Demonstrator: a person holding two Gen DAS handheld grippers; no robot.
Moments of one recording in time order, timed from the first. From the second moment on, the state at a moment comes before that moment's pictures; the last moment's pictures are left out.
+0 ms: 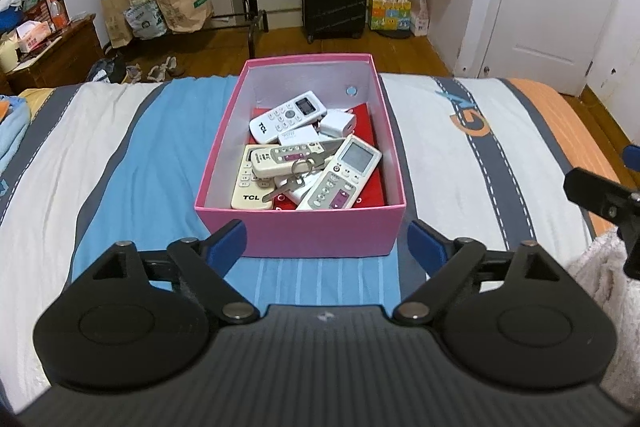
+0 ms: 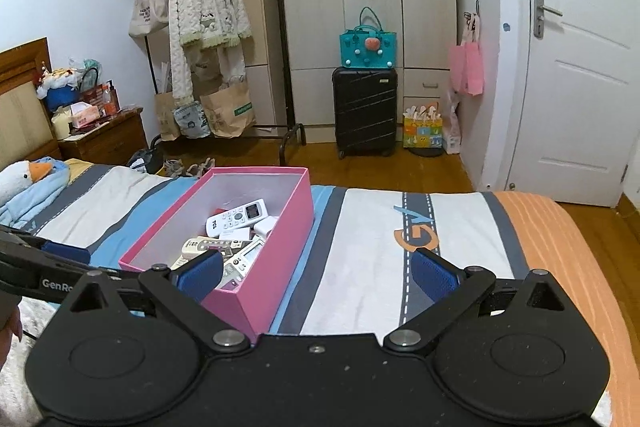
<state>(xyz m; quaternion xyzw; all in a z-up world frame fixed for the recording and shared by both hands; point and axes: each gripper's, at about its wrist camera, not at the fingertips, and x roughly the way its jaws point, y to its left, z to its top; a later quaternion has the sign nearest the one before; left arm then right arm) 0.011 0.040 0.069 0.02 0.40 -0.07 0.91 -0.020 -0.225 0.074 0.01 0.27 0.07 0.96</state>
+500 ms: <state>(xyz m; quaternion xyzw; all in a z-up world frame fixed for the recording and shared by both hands) 0.002 0.041 0.066 0.01 0.39 -0.06 0.92 -0.020 -0.227 0.070 0.02 0.29 0.06 0.96</state>
